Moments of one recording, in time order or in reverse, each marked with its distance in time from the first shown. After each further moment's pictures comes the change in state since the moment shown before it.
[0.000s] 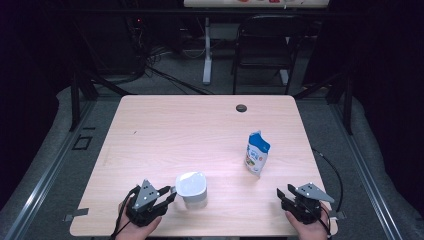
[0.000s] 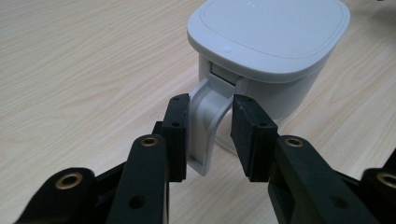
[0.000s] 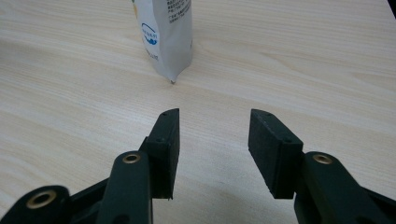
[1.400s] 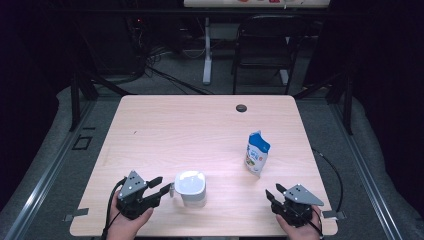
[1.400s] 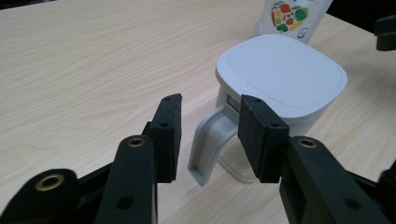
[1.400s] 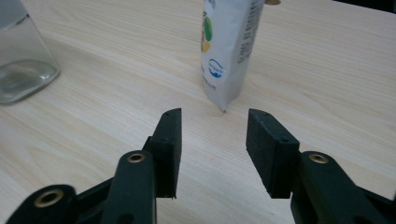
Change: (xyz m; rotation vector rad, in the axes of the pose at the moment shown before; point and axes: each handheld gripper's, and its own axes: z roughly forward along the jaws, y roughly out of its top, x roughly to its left) left arm 0.024 0.012 -0.015 -0.083 -0.016 -0.108; right arm 0.038 0.018 -0.012 -0.049 0.062 -0.130
